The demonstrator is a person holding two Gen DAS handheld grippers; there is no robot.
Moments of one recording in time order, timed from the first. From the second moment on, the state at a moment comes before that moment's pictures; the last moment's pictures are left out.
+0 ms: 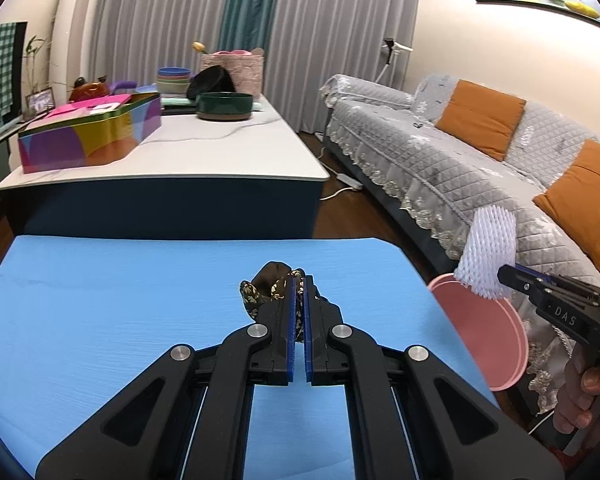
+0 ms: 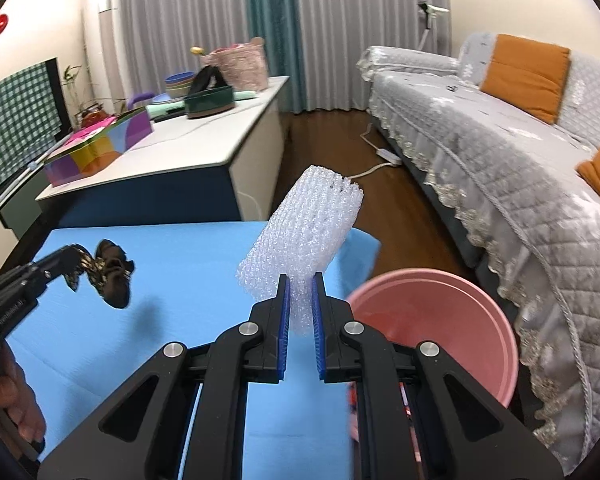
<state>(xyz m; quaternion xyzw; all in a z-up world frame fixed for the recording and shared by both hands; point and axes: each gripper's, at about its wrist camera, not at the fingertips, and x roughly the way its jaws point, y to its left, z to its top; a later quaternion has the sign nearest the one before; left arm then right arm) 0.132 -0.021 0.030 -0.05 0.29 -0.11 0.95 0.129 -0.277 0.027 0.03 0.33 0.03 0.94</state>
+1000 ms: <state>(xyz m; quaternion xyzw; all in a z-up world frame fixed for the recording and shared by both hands) 0.145 -0.172 0.028 -0.02 0.30 -0.26 0.92 0.100 -0.418 -0.011 0.07 0.36 -0.09 0.92</state>
